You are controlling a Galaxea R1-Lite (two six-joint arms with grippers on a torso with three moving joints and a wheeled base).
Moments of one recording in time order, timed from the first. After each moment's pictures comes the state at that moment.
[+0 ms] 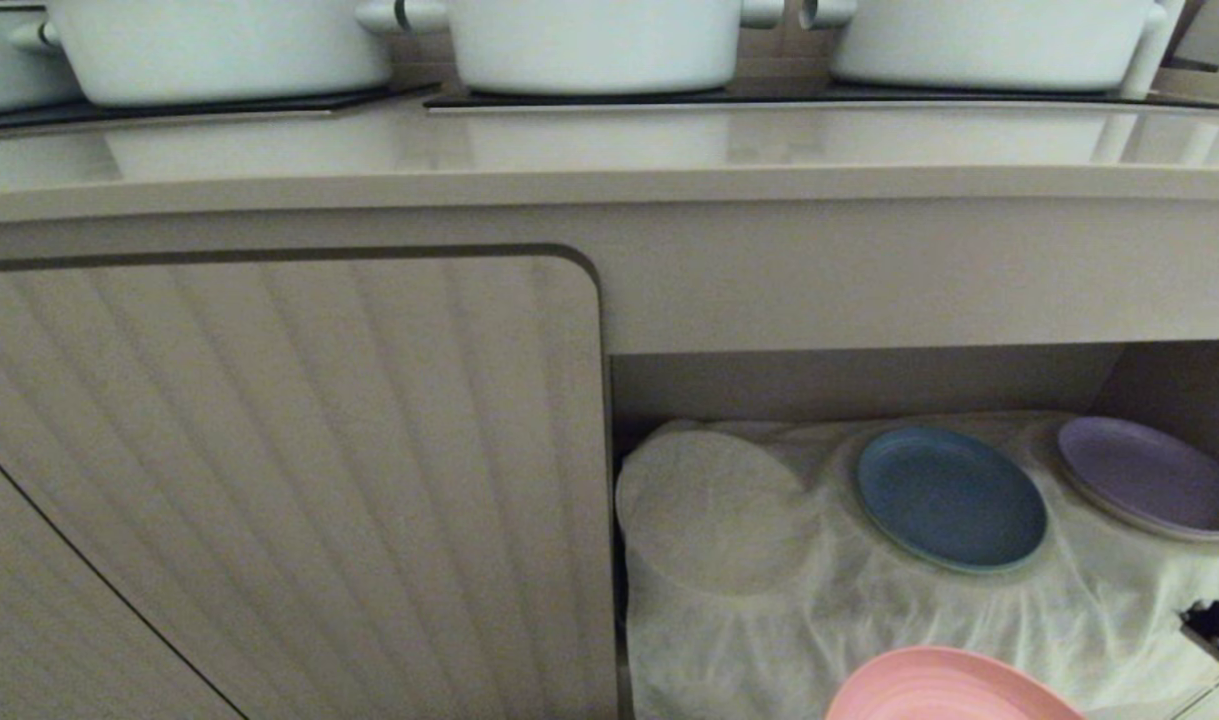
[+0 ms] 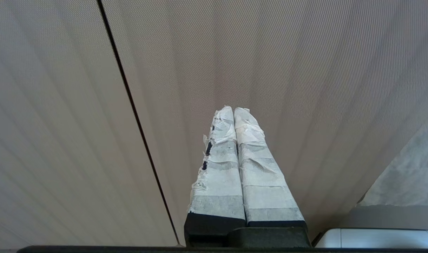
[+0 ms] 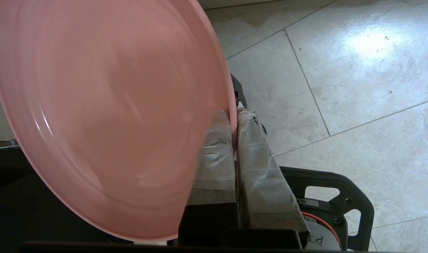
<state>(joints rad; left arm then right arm) 0.00 0.00 0.00 0.00 0.00 0.00 0.22 1.09 -0.37 0.34 0.09 0.32</state>
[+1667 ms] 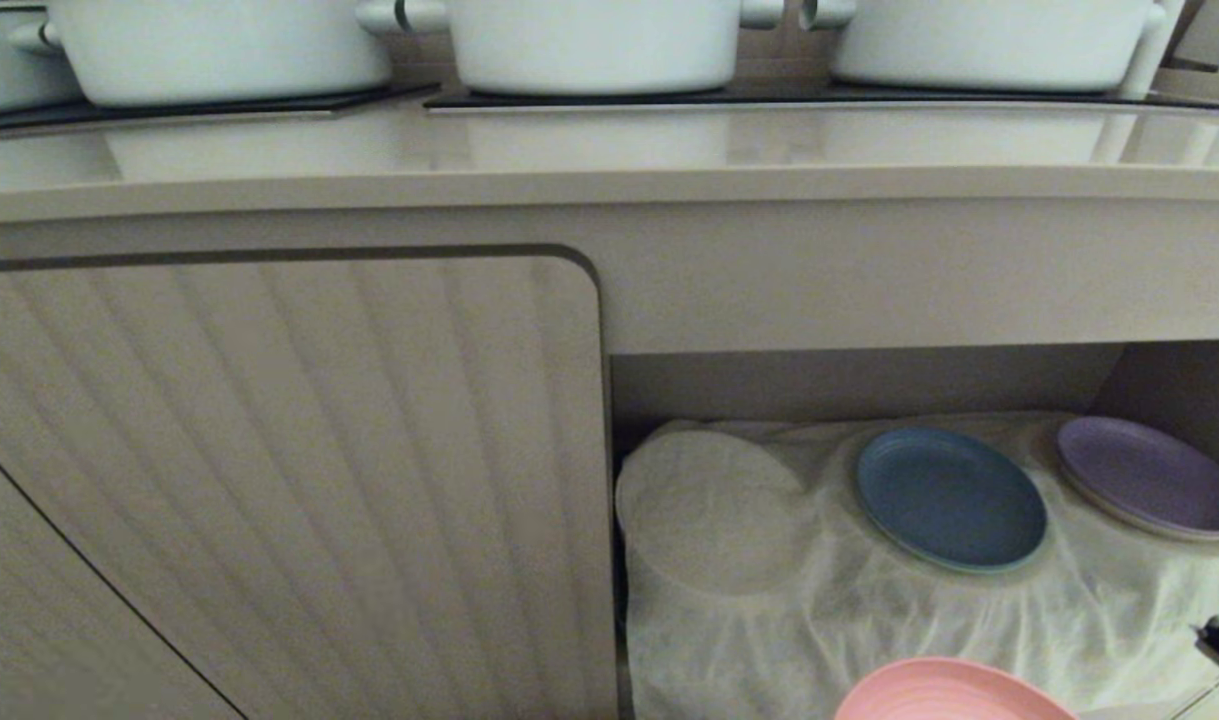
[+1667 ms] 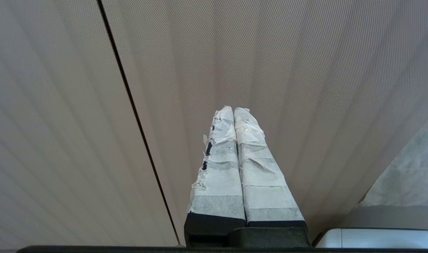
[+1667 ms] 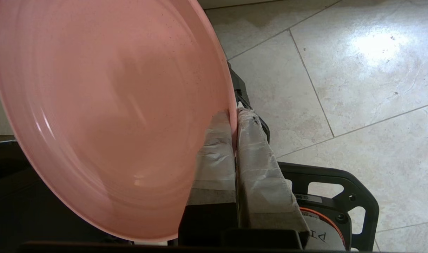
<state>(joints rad) 0.00 0.00 0.00 0.00 0.00 0.00 0.23 1.04 -0.35 0.35 0.10 0.33</state>
